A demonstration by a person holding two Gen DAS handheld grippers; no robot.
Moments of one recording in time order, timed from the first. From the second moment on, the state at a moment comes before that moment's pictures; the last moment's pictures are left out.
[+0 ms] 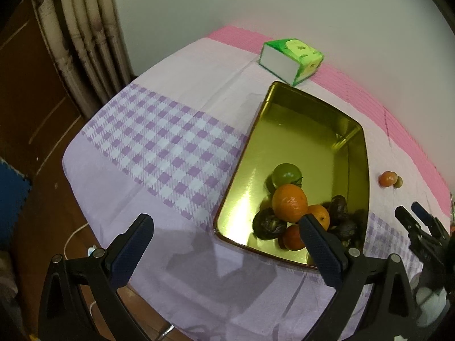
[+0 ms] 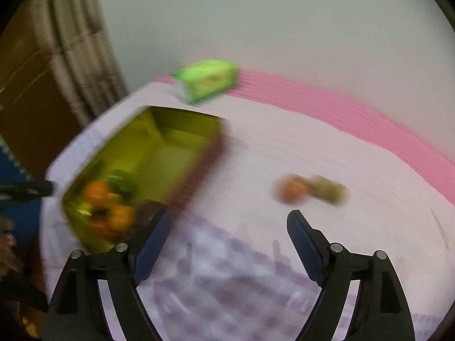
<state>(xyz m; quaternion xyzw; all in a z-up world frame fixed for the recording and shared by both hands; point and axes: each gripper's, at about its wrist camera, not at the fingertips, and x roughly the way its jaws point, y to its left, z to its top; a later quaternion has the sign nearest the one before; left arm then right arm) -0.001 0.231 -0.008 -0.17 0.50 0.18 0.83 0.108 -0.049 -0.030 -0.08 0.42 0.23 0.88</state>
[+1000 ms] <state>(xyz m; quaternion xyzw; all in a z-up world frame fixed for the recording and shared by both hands) 0.144 0.028 -0.028 -0.01 0.53 0.01 0.85 0.207 -0.208 -0.086 -0.05 0.44 0.06 0.90</state>
